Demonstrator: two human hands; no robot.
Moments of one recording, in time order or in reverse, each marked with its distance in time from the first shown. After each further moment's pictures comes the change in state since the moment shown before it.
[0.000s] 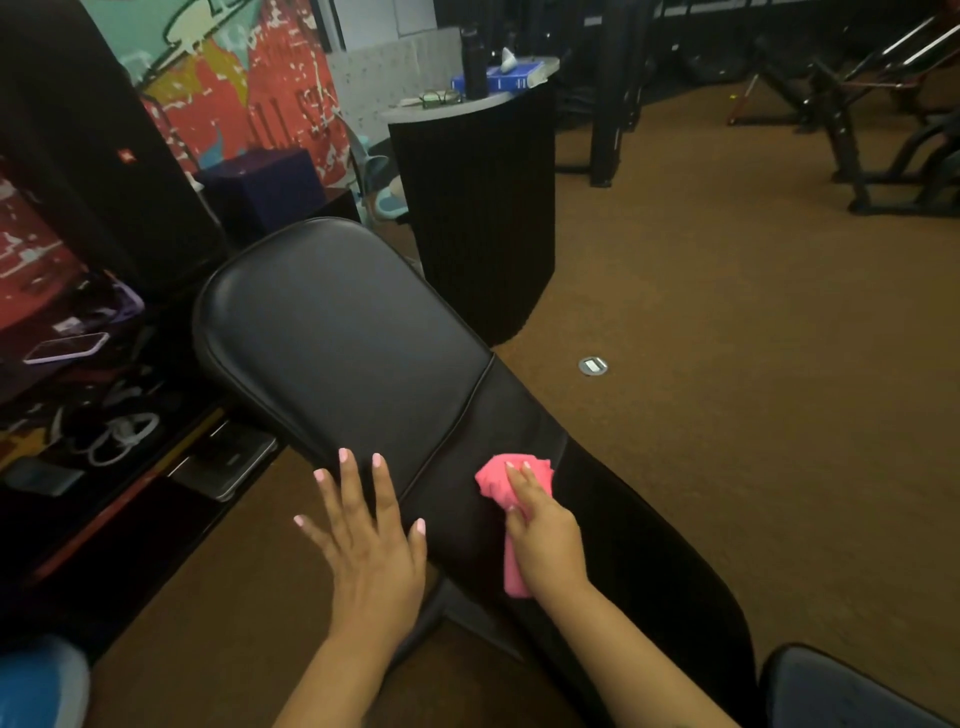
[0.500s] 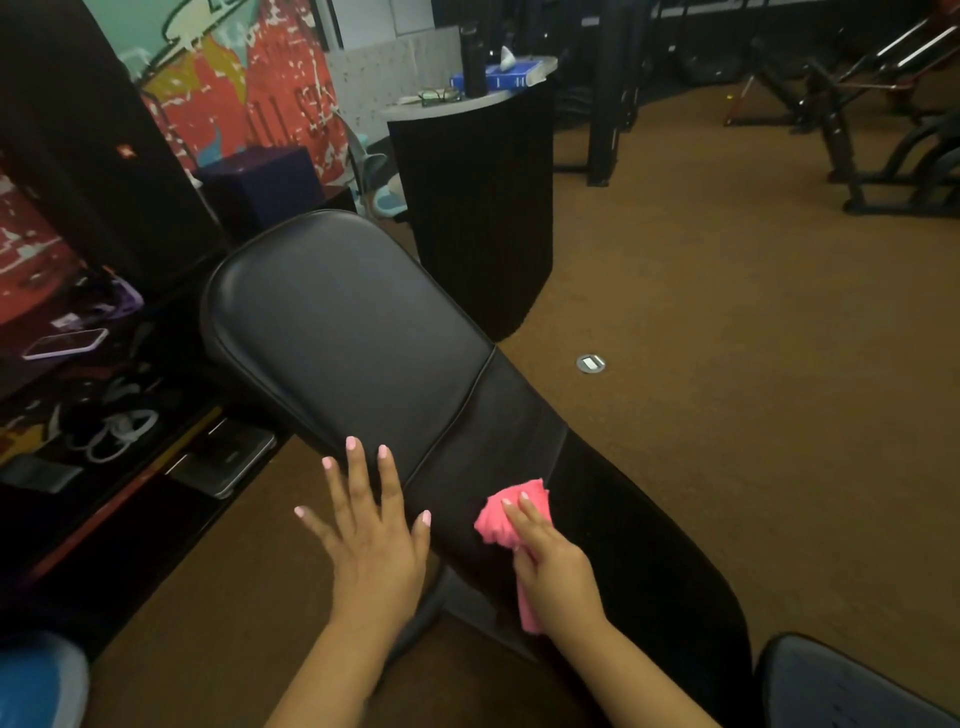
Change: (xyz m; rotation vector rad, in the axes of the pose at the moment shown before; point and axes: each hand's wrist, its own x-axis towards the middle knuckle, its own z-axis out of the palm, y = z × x) left_hand -0.001 -0.006 -0.002 0.054 -0.072 -0.013; right_hand -0.038 0.022 0.003 -0.101 -0.056 -0.077
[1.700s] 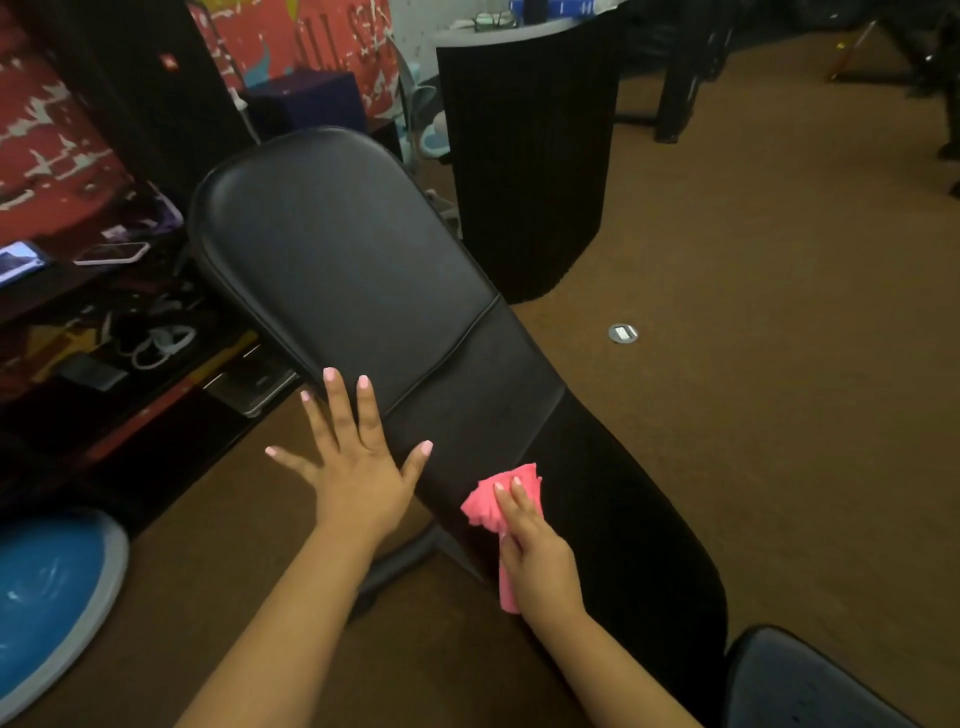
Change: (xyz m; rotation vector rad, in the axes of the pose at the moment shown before) left_hand 0.005 0.033 -0.005 0.100 -0.227 -0.296; right_hand -0.021 0.047 -0.003 0.021 -0.135 -0.054
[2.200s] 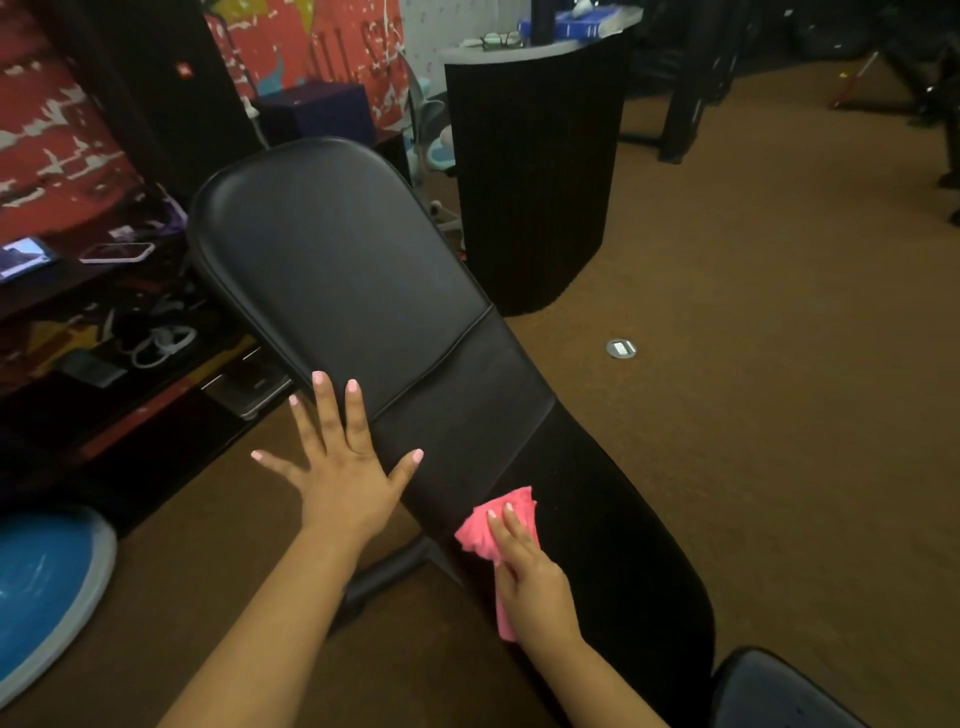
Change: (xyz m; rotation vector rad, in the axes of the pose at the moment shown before) left_hand -0.003 0.005 -0.002 -0.018 -0.030 -0.044; right_hand -0.010 0.017 -0.006 -0.052 -0.089 -0.045
